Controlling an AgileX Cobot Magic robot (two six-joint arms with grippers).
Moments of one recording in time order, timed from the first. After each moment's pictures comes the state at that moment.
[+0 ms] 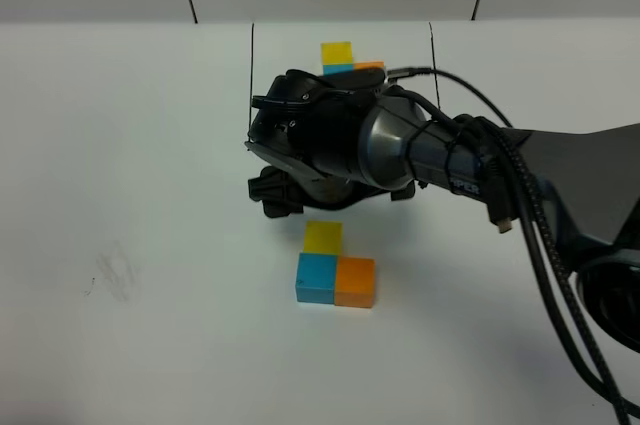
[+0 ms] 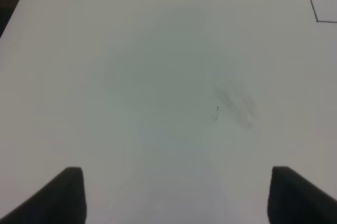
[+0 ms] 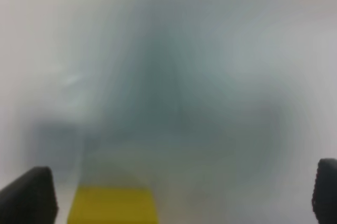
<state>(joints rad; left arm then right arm) 0.00 -0.01 -0.51 0.08 1.08 -0.08 0.89 2.17 -1.66 -0.47 1.04 1.06</state>
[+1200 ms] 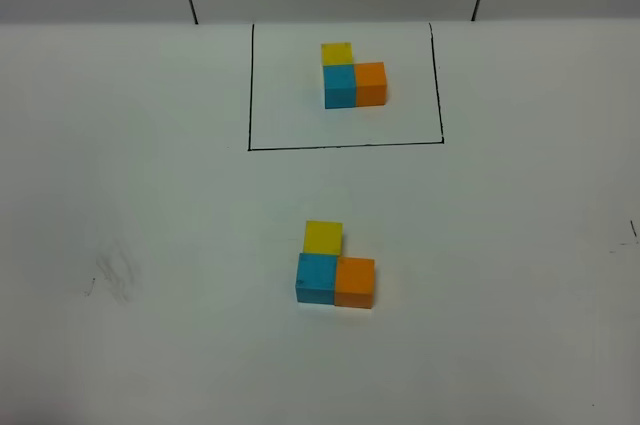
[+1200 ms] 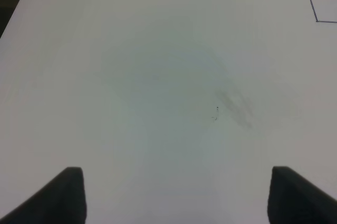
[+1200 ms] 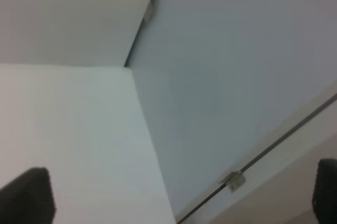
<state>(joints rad) 0.00 -0.01 -0.51 0.08 1.08 -0.08 -0.04 0.81 -1.48 -0.40 1.21 -0.04</state>
